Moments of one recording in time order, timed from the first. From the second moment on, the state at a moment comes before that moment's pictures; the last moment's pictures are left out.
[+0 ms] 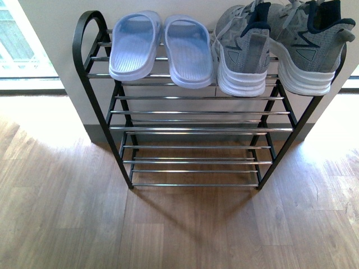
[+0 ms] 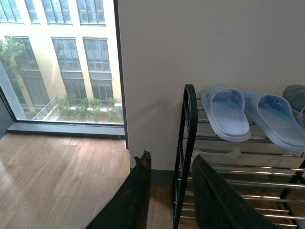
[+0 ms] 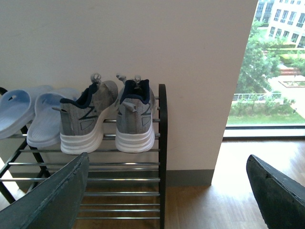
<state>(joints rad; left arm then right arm) 0.00 0.02 0.01 0.00 0.00 0.00 0.00 0.00 0.02 0.00 0.00 0.00</state>
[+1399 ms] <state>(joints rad) 0.00 0.02 0.01 0.00 0.00 0.00 0.00 0.00 0.02 0.00 0.00 0.00</state>
